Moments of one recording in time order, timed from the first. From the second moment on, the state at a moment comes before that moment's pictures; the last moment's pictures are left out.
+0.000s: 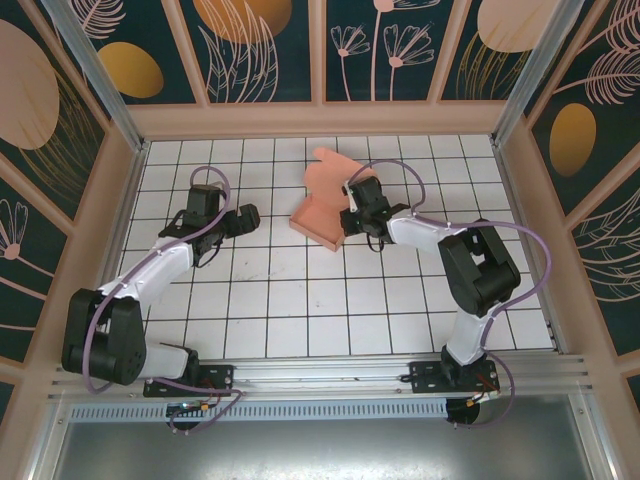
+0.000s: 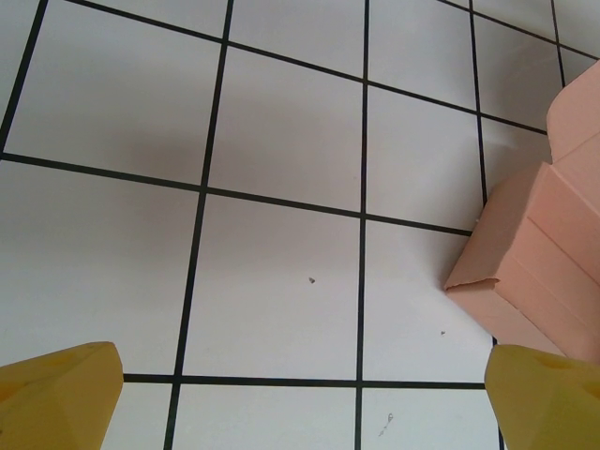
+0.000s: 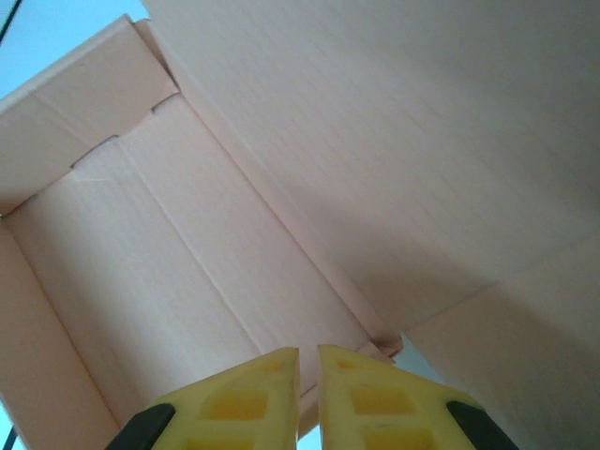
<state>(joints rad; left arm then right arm) -0.24 1.38 0.83 -0.24 0.04 -0.48 0.56 1.81 1.11 -0.16 0.00 0.20</state>
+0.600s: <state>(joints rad) -0.24 1.42 0.85 -0.24 0.05 -0.48 0.56 1.74 1.12 -0.16 0.09 0.35</state>
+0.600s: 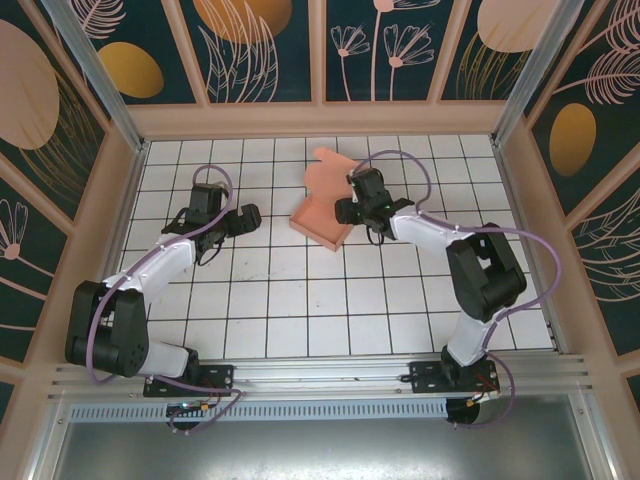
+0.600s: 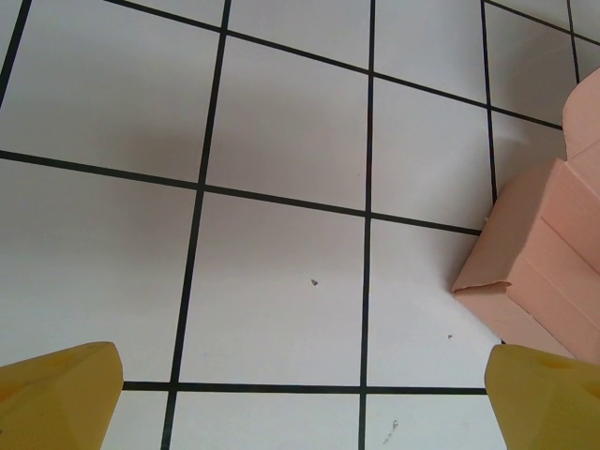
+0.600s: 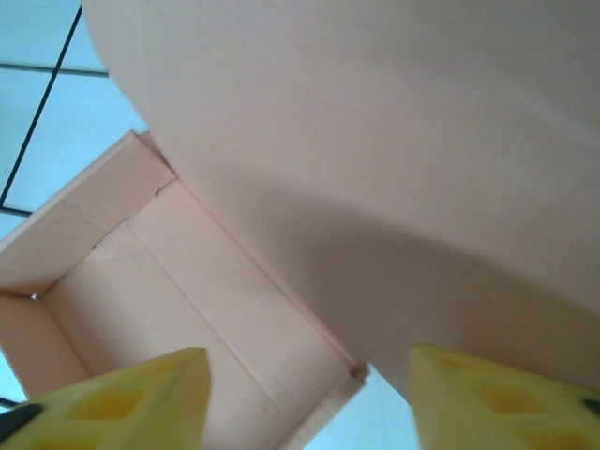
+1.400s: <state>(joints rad) -0.24 1.41 0.85 -0.22 0.05 -0.47 0.68 1.89 1.11 -0.17 0.25 0.76</state>
